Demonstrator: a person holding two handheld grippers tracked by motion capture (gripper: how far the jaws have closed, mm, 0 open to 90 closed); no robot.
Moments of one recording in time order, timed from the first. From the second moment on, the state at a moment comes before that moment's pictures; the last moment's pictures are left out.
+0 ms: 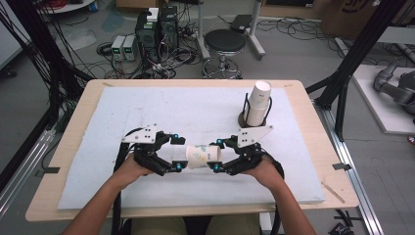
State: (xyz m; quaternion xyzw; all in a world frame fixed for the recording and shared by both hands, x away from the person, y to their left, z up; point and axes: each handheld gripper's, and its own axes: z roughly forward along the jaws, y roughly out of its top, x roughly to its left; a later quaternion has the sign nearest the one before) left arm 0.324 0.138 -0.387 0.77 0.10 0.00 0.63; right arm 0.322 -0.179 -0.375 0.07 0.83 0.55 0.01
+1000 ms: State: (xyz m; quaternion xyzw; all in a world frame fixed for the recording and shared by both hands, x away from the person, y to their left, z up) left arm 0.325 0.132 -0.387 0.75 0.09 -0.03 0.65; right arm 0.325 -0.178 -0.374 0.08 0.81 0.58 -0.03
